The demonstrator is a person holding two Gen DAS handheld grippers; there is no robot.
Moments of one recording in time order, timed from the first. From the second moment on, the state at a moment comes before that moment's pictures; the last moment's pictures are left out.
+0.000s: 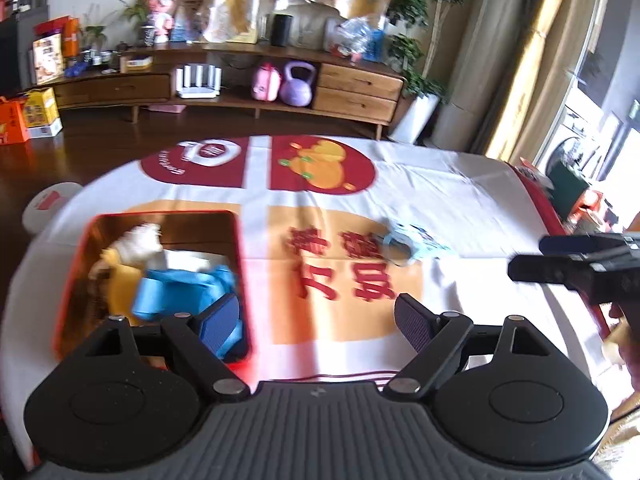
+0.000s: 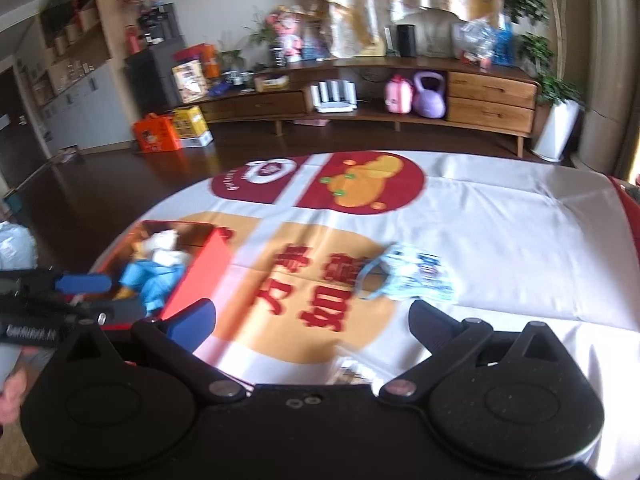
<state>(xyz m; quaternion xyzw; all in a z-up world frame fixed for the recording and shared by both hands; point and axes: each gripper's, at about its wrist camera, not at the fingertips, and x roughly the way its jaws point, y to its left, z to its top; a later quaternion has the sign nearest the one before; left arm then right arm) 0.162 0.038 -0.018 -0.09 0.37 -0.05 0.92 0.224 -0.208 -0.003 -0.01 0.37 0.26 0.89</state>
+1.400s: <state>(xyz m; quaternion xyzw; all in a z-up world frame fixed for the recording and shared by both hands) 0.236 -0.116 -0.134 -0.02 0.45 -0.14 0.88 0.396 -0.208 -0.127 -0.04 0.47 0.20 0.86</state>
